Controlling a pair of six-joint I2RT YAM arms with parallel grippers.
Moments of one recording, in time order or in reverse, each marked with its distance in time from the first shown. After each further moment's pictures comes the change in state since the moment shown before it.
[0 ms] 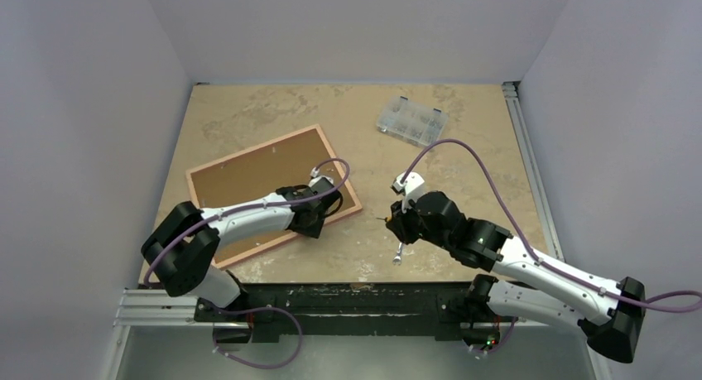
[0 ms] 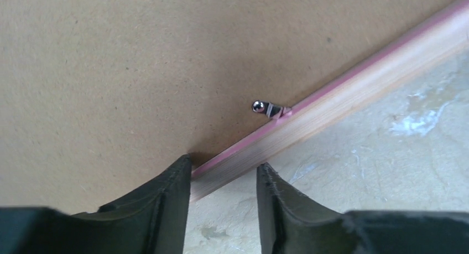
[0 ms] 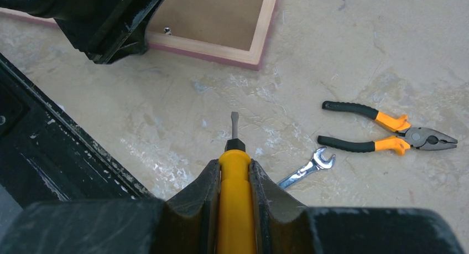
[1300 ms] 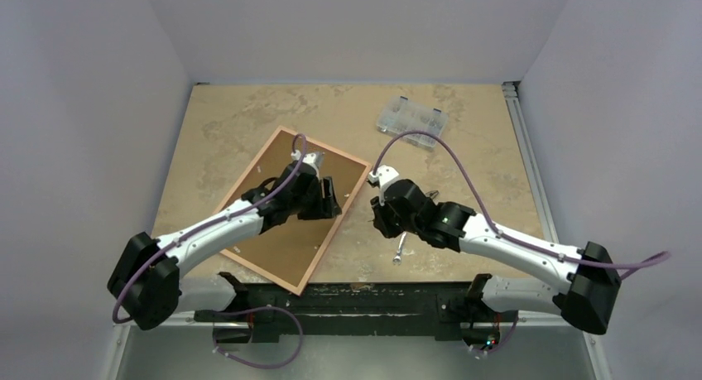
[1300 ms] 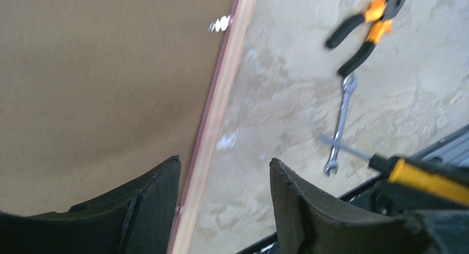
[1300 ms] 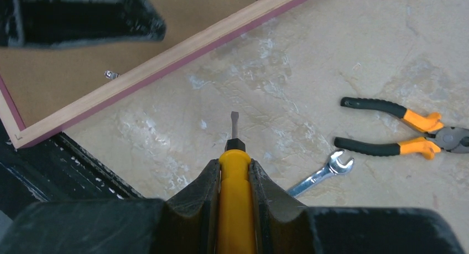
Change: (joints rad) left arm 0.118 -0.191 -0.001 0.296 0.347 -0.201; right arm 0.000 0.250 0.100 -0.015 -0.002 0.042
